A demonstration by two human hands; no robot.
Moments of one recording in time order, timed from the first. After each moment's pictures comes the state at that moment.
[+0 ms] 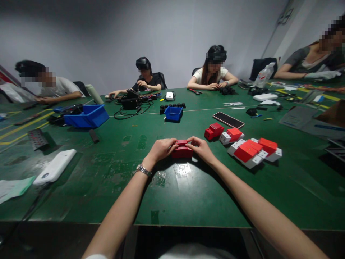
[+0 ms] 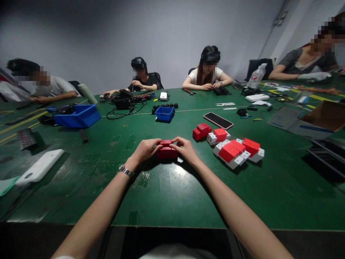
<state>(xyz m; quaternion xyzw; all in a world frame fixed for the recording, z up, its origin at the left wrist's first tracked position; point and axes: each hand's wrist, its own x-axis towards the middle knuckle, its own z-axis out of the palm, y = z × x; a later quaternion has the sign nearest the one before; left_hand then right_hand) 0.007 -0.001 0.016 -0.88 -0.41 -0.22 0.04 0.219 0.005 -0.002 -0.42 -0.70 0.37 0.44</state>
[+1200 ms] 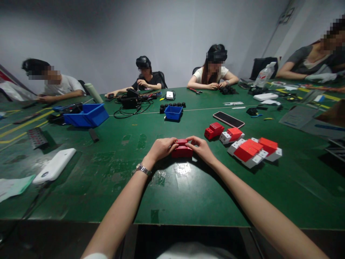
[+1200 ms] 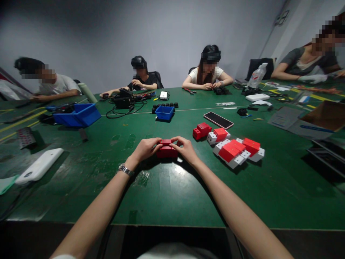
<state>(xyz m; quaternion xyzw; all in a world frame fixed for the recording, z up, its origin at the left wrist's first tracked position) 0.007 -0.001 0.015 -0.89 -0.41 -0.21 0.05 0.218 0.003 -0.001 -0.41 -0.72 0.35 0.45</state>
